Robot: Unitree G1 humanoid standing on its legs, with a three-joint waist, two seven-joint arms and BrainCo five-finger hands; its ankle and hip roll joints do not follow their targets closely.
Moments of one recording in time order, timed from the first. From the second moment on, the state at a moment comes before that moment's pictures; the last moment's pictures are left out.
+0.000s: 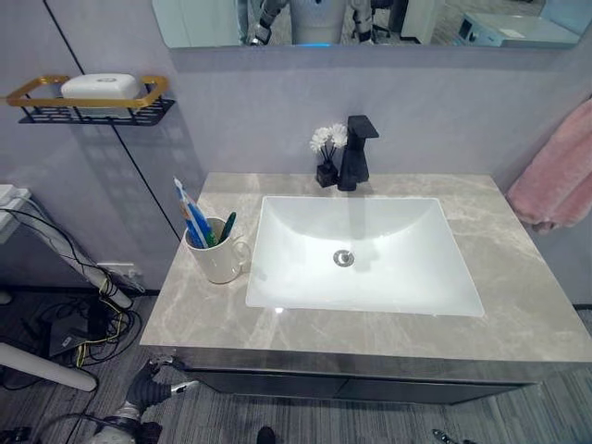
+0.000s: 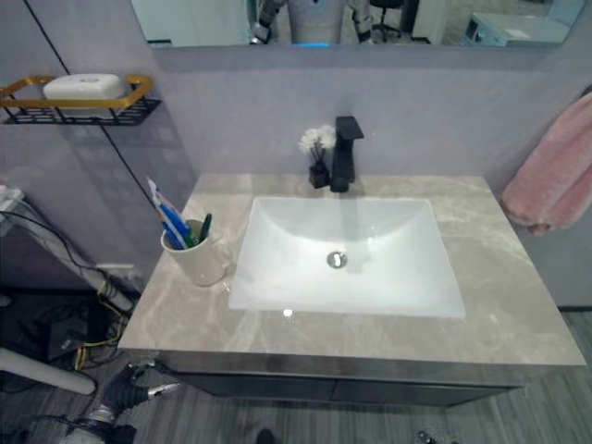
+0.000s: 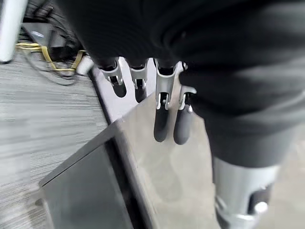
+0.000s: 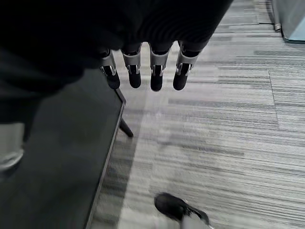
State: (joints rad) left arm 0.52 0.64 0.02 0.02 -0.16 -0.09 -0.06; right arm 0.09 -0.33 0.11 1.28 -0.03 -0.06 -0.16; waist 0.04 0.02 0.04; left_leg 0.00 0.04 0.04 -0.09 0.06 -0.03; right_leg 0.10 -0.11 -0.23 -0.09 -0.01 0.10
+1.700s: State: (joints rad) left arm 0.39 0.78 -0.03 -0.27 -0.65 -0.13 -0.14; right arm 0.11 -0.36 0.23 1.03 -0.09 -0.13 -0.15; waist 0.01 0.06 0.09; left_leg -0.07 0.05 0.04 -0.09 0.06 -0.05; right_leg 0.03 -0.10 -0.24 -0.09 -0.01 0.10
